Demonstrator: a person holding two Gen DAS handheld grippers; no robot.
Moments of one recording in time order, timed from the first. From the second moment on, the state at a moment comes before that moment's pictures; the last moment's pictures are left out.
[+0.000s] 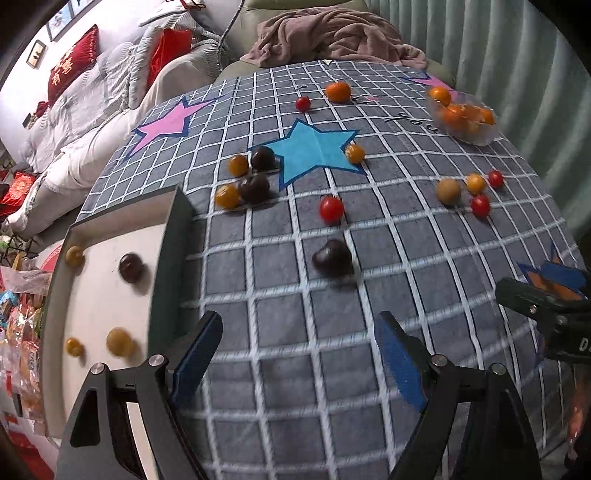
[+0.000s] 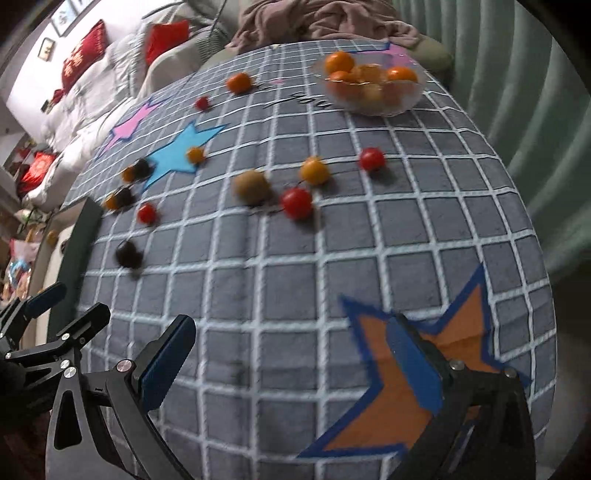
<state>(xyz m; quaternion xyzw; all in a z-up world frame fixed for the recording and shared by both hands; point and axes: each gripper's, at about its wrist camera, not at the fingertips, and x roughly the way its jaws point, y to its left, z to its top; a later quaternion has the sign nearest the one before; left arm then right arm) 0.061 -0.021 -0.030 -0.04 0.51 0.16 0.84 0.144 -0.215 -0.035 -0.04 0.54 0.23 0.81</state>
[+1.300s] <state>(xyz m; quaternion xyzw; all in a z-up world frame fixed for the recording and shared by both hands) 0.070 -0.011 -0.021 -0.09 0.48 0.13 0.86 0.154 -0.209 -0.023 -0.02 0.50 0.29 0.81</state>
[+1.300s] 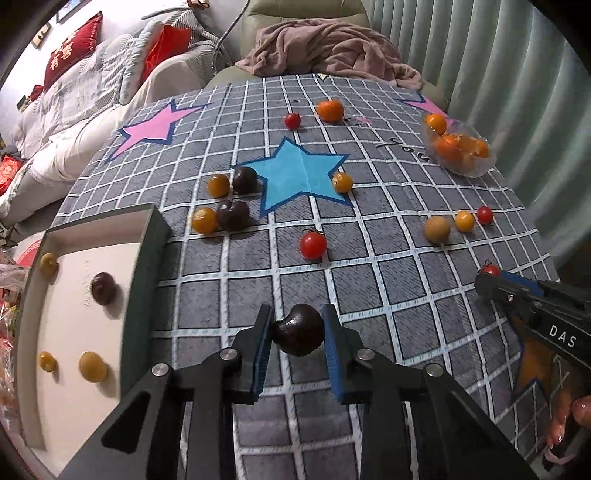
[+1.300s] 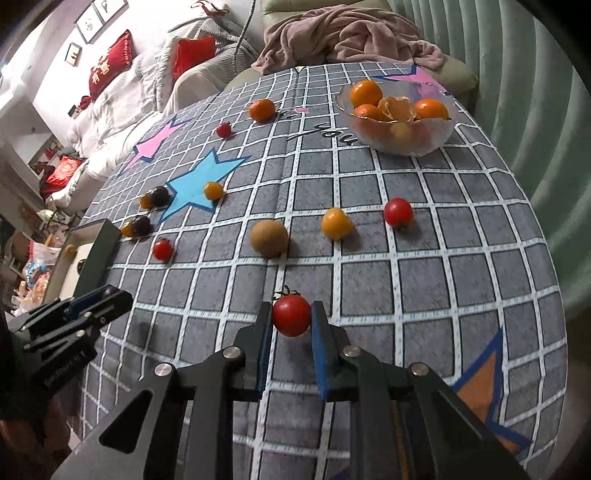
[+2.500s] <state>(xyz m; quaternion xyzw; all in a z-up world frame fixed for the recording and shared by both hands) -0.049 0.112 0.038 -0.11 0.42 0.23 0.87 0.074 -0.058 0.062 -0.08 0.46 0.42 0.78</state>
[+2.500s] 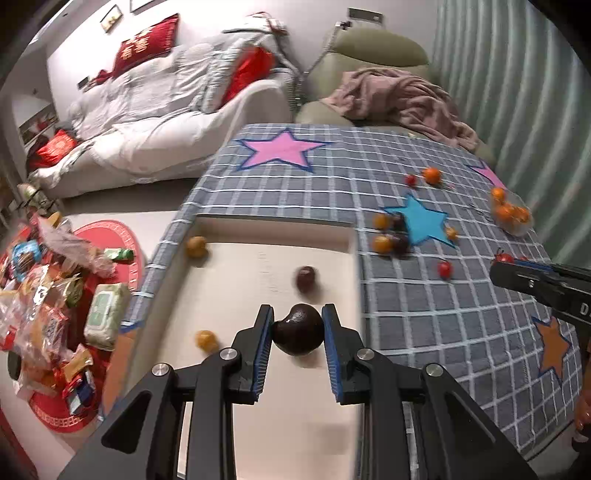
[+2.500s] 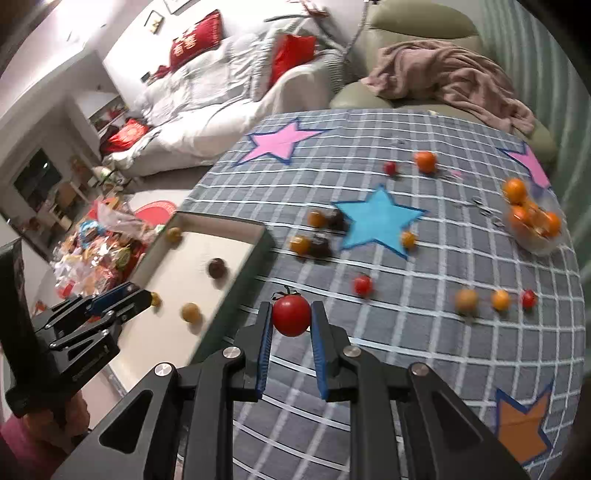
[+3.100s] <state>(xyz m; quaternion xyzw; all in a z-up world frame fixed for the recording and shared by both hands) -0.027 0.188 -0.012 -0.12 0.45 0.29 0.84 0.061 0.087 0.025 -0.12 0.50 0.47 0.72</state>
